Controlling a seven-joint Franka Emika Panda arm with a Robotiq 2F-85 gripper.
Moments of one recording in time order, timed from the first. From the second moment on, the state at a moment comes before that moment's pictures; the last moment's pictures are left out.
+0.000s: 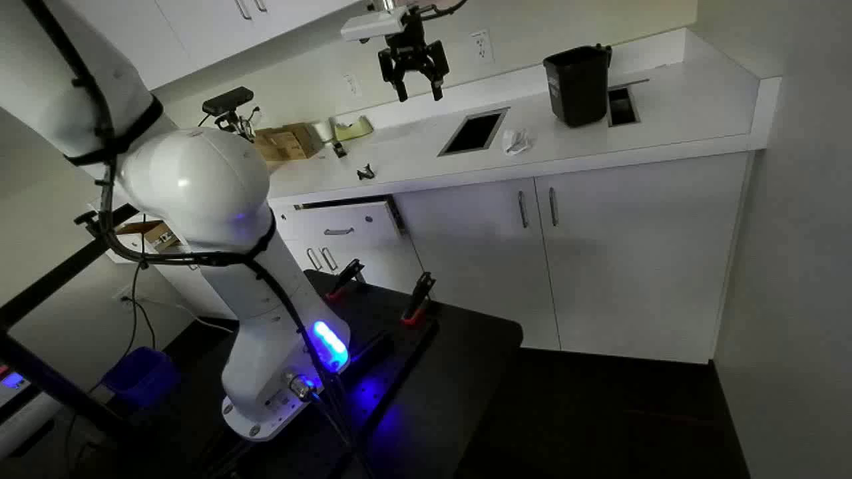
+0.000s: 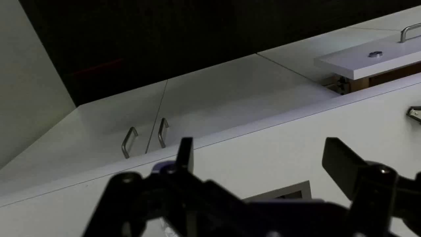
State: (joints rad) arm 0.00 -0.28 -0.12 -2.40 0.08 2.18 -0.12
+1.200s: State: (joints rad) arm -0.03 0.08 -0.11 -2.23 0.02 2.54 -0.12
